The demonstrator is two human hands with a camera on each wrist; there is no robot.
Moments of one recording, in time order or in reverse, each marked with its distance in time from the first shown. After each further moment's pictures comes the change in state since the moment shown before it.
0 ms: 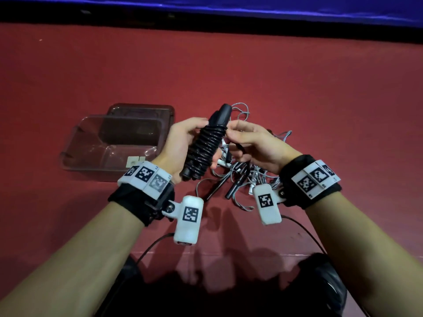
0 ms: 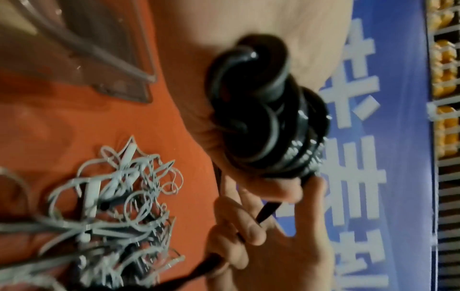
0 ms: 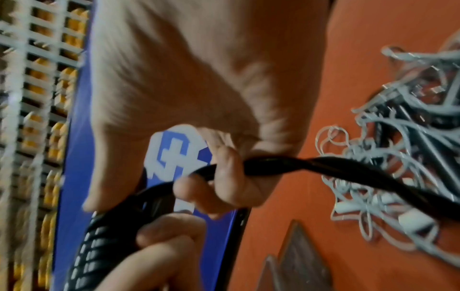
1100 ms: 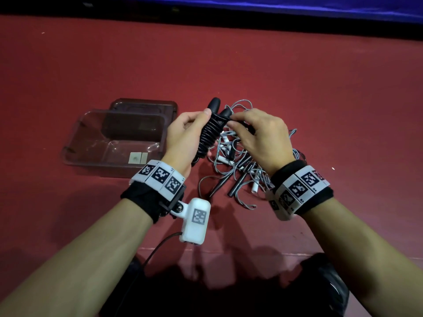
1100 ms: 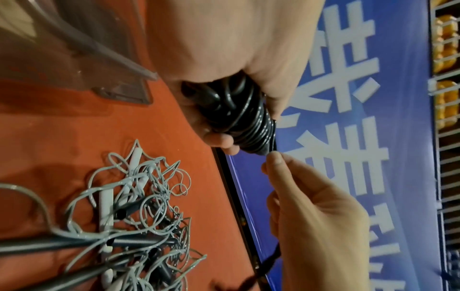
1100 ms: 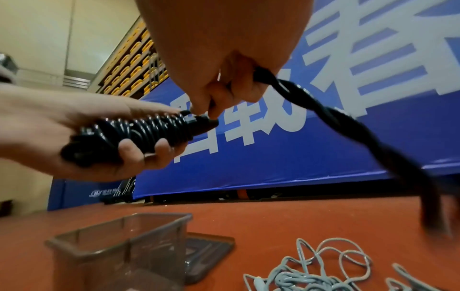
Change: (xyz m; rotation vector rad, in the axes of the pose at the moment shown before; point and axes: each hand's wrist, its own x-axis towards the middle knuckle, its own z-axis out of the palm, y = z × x) left_hand 0.024 -0.018 -0.014 0.226 0.382 0.297; right_hand 0.002 0.009 0.007 -1.131 0.612 -0.661
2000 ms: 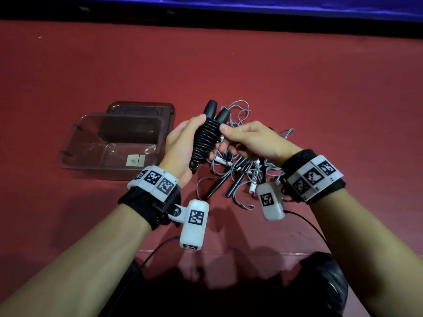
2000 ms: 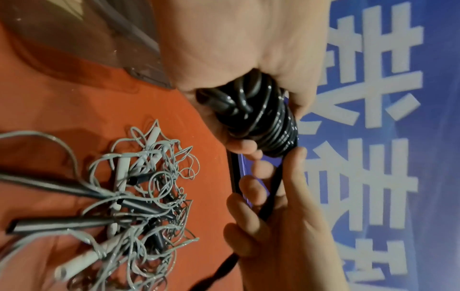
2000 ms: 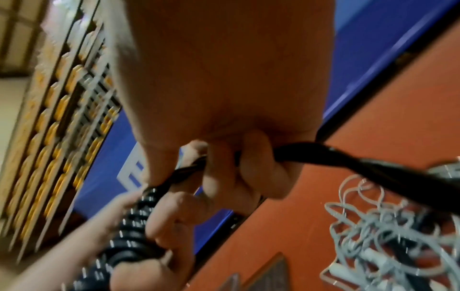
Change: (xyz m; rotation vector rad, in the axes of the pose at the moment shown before) left_hand -0.009 -0.006 0.003 -0.196 -0.081 -0.094; right_hand 0.015 0.000 -0.017 0.639 -0.706 0.485
